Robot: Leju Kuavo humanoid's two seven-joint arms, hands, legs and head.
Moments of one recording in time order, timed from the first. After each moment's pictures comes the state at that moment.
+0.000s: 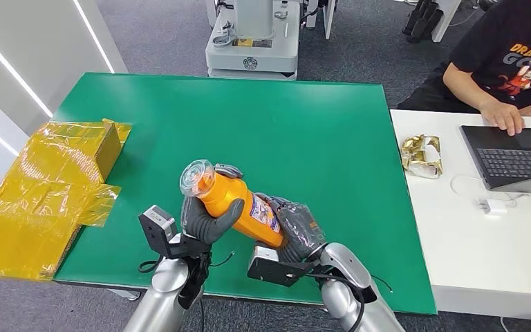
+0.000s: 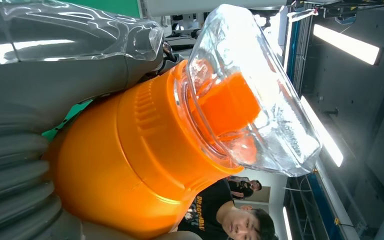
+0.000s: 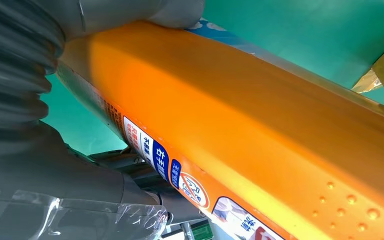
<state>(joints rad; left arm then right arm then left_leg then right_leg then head) -0.19 -0.22 -0.37 -1.37 0.02 -0.05 -0.58 -0.33 0.02 0.49 -1.12 0.85 -0.01 -0.31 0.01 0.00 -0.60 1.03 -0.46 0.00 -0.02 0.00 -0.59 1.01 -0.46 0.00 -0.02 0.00</state>
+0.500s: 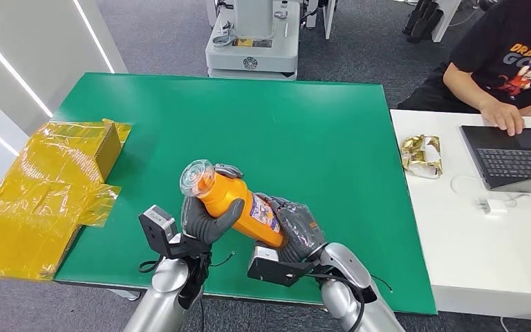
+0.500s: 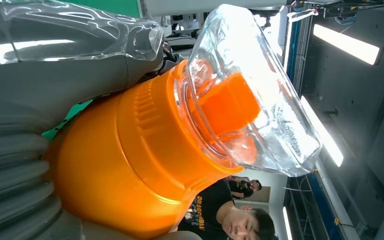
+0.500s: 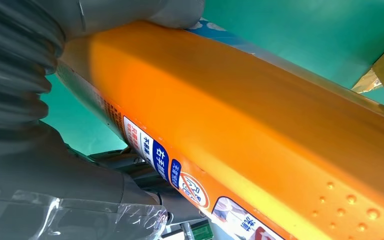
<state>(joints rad) -0.19 -0.22 -0.37 -1.37 0.02 -0.05 -0.58 -0.33 0.02 0.49 -1.12 0.85 -0.01 -0.31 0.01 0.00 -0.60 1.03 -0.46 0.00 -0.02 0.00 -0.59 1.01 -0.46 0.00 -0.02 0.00</state>
